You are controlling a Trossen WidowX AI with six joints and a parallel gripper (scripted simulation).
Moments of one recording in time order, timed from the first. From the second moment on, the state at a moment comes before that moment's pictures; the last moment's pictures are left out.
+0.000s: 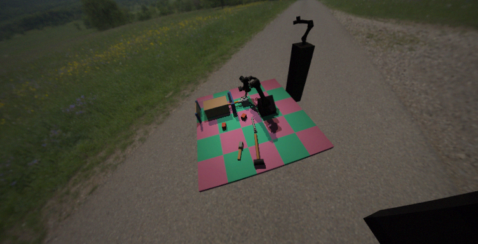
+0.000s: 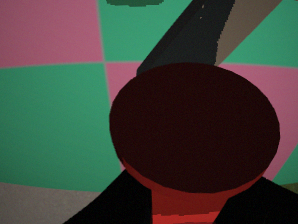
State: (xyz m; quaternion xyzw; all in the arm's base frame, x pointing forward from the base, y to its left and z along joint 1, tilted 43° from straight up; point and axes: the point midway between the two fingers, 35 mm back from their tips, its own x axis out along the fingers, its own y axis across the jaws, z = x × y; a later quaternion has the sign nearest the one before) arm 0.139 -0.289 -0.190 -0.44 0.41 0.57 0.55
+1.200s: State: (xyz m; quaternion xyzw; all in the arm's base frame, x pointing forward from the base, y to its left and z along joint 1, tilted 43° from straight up) arm 0.179 -0.299 -0.197 -0.45 0.42 0.57 0.55
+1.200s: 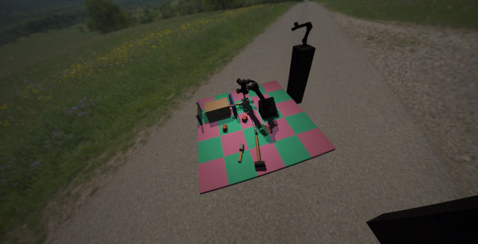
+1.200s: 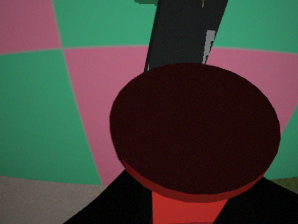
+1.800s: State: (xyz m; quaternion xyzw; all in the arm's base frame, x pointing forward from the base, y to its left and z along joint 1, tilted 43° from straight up) arm 0.196 -0.300 -0.195 -0.45 0.42 0.57 0.55
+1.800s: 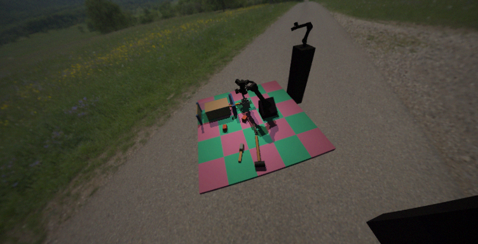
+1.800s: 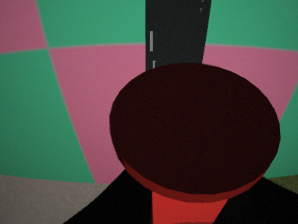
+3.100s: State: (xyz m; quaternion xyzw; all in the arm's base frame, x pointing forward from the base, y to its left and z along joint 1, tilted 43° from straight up) arm 0.238 -0.289 -0.186 -0.45 0.42 0.56 0.55
